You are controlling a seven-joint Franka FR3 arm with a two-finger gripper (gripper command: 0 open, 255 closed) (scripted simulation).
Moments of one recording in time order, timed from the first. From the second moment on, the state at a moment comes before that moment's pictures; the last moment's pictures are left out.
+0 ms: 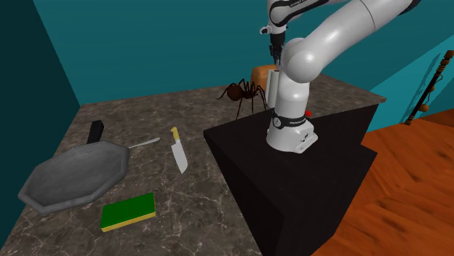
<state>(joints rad) -0.74 -0.89 -1.29 -2.43 -1.14 1.86 -1.24</state>
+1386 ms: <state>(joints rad) -0.57 -0.87 -1.63 -2.47 -1.36 2.05 -1.11</state>
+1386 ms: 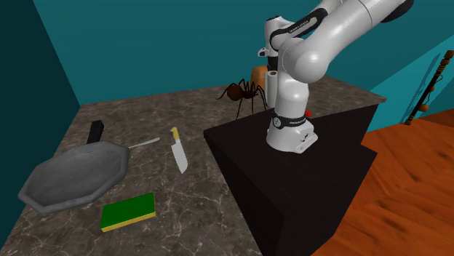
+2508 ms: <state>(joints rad) -0.44 -0.92 -1.83 -2.44 -1.51 2.12 -1.02</state>
